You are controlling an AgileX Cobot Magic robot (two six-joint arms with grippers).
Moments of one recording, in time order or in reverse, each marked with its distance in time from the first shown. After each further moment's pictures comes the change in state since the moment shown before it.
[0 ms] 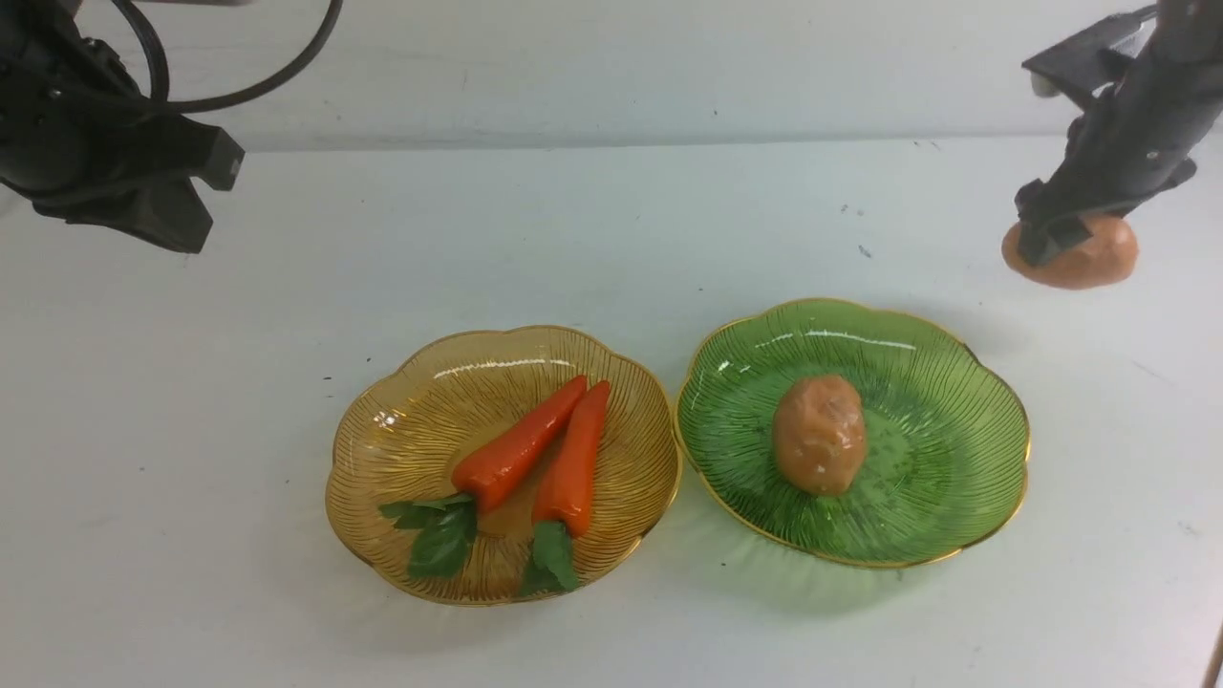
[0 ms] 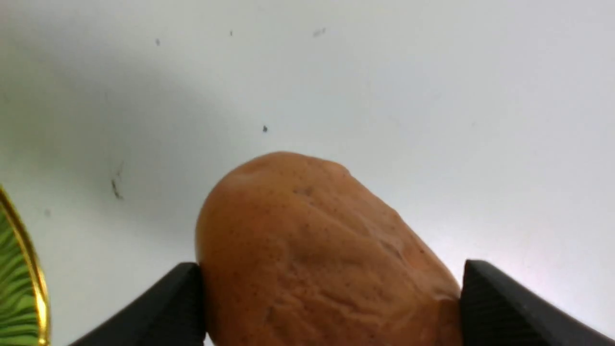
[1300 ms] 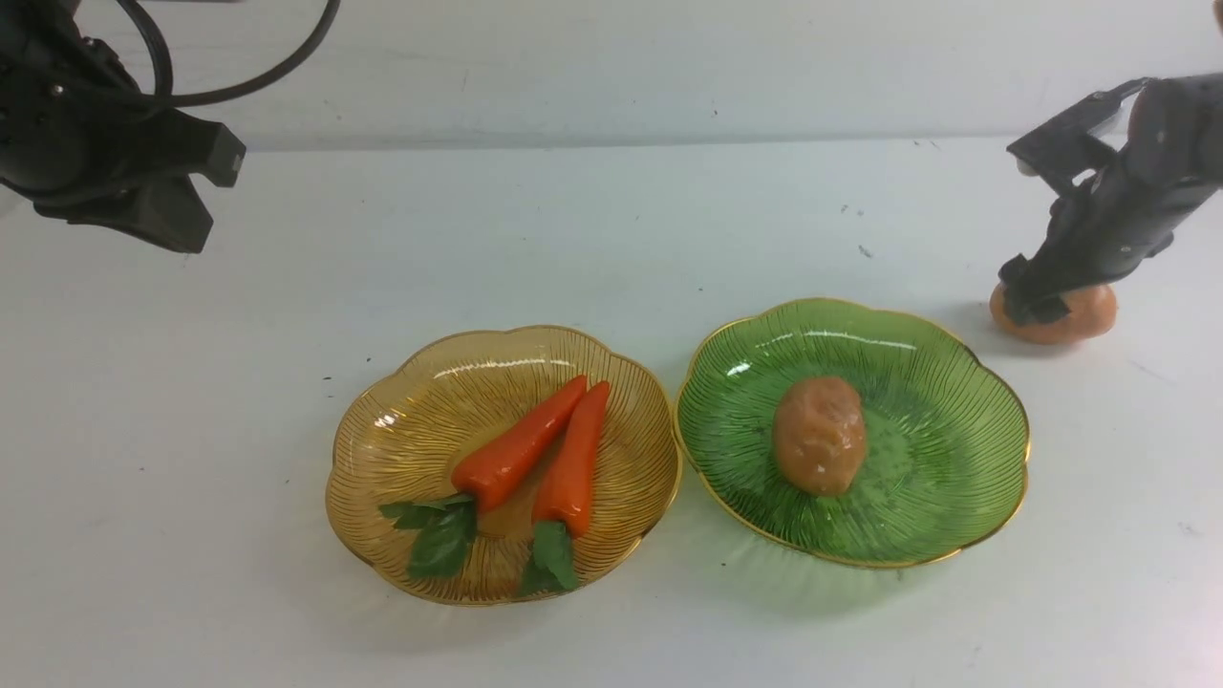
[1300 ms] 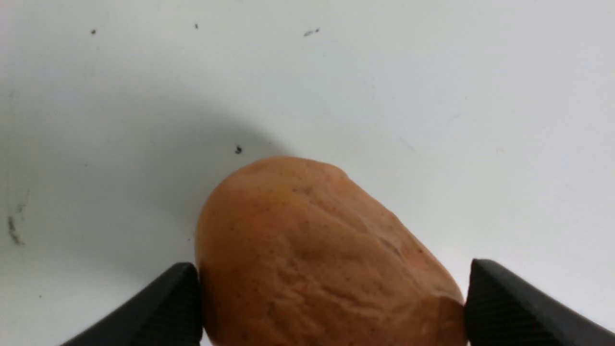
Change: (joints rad) right arm -0.001 -0.027 0.338 -0.071 -0.428 0.019; left arm 0.000 0.000 0.000 0.000 0.000 -0.025
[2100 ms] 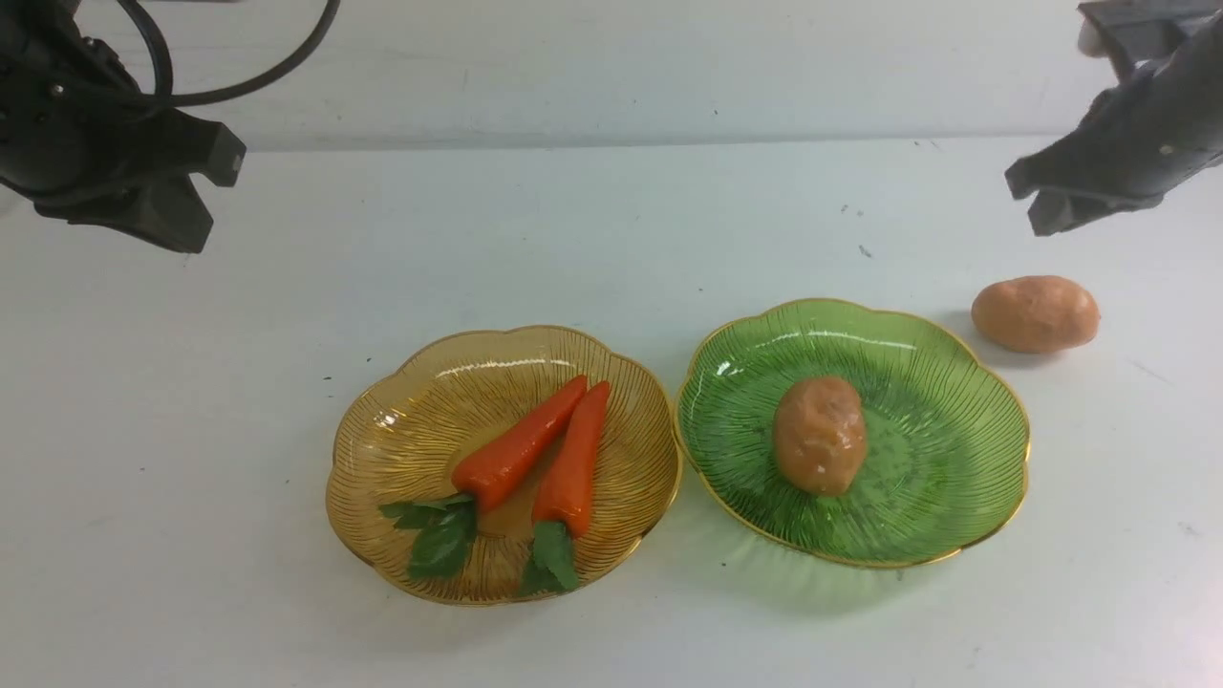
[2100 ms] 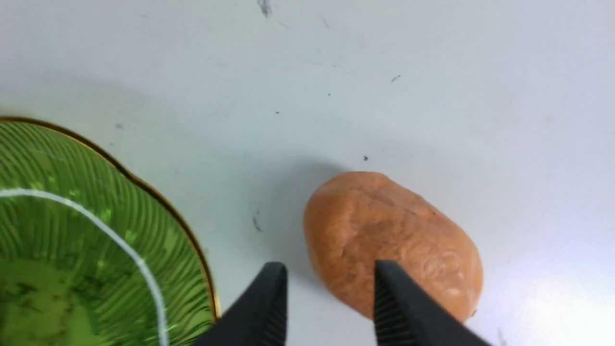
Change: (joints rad) right arm 0.000 -0.204 0.017 0.258 0.180 0.099; left arm 0.000 0.000 0.000 -0.002 0.000 -0.001
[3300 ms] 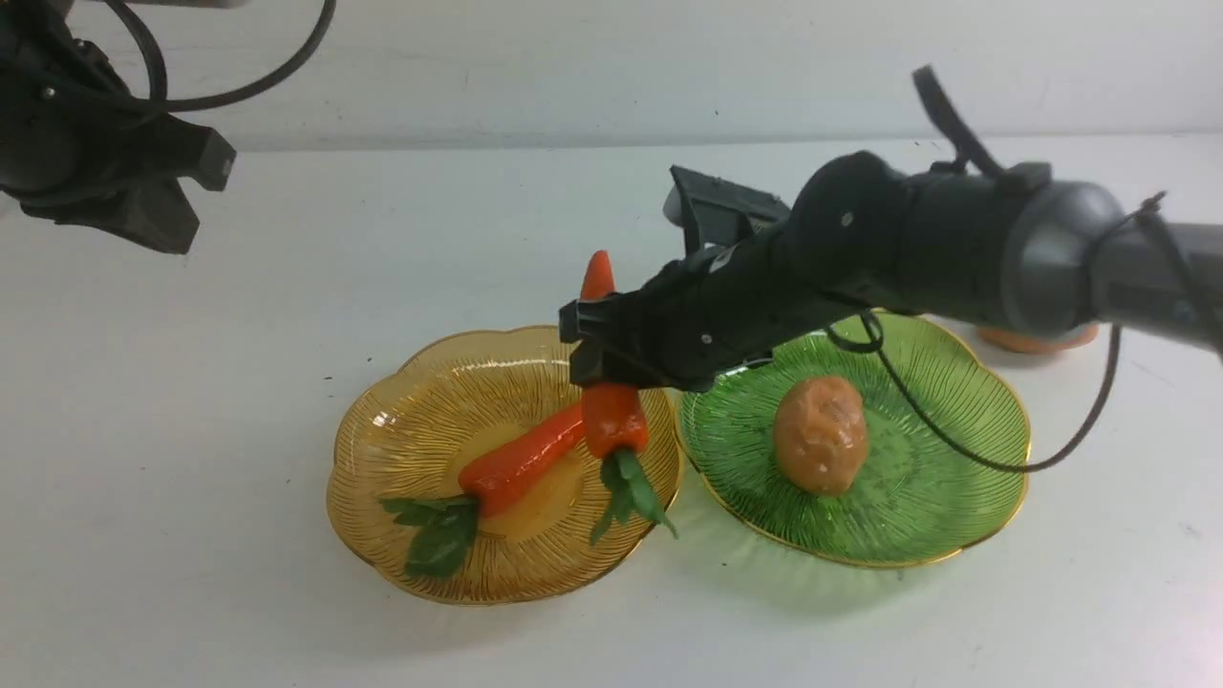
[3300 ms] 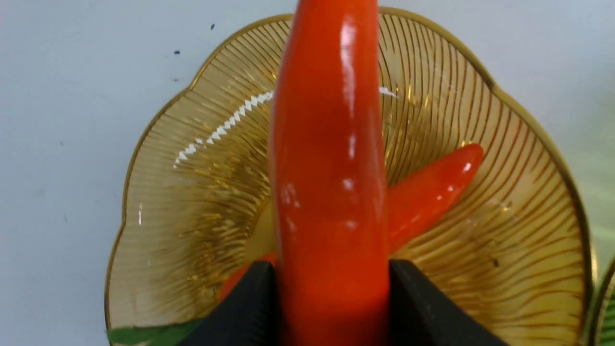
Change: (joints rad) right arm 0.588 -0.054 0.302 0.498 -0.415 0.301; left arm 0.000 0.000 0.000 0.016 0.000 0.000
